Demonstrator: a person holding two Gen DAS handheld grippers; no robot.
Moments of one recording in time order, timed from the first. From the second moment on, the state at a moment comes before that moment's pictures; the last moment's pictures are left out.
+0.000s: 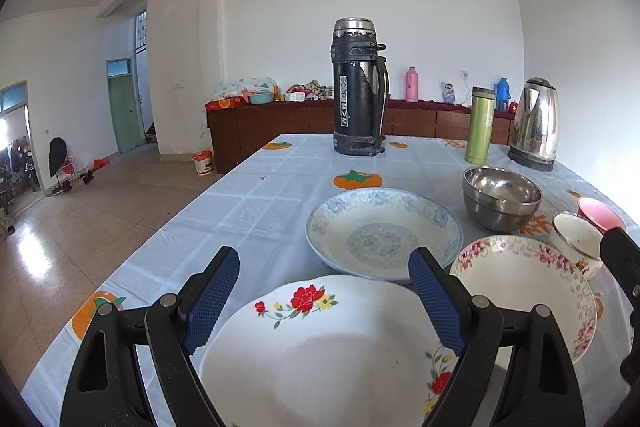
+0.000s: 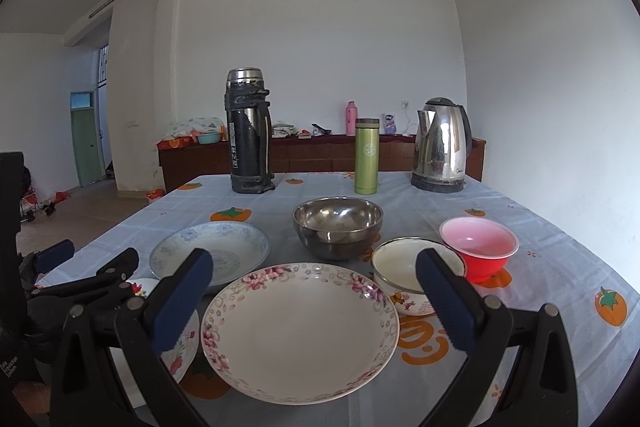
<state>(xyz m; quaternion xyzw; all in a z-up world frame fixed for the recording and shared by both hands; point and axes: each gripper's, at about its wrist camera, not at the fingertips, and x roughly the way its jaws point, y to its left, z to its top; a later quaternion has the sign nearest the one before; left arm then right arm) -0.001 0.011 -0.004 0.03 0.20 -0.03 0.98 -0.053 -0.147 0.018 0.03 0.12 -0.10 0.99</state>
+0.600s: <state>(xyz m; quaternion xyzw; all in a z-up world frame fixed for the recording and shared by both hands) 0.010 0.092 -0.016 0.03 0.31 -0.02 0.95 -0.044 -0.133 -0.010 0.11 0.28 0.07 0.95</state>
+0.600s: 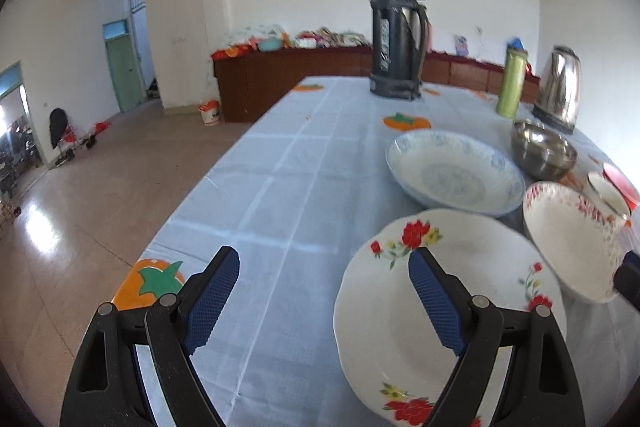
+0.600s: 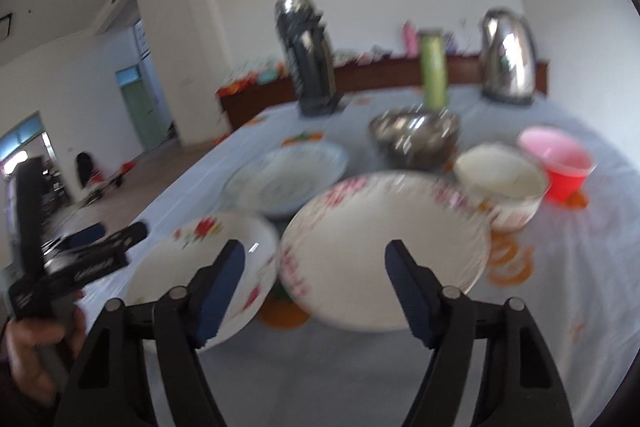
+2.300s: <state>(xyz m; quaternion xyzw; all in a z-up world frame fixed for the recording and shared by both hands) 0.030 0.086 -0.046 0.01 0.39 -0.09 0.92 0.000 -0.077 -0.046 0.09 0.38 0.15 0.91</state>
